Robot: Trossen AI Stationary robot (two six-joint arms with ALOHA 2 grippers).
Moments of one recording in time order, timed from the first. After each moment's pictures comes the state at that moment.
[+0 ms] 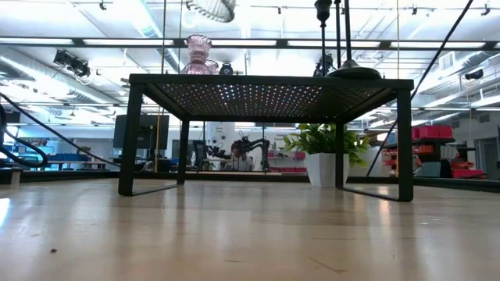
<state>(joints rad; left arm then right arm) -0.52 1.50 1.18 -0.11 -0.69 -0.14 0.90 1.33 0.87 0.15 0.83 0.28</state>
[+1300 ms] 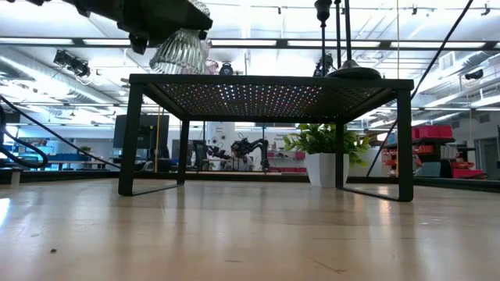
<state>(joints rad) -0.51 1.36 0.62 0.53 -0.91 -0.17 0.90 1.33 0.87 0.14 0.82 0.27</state>
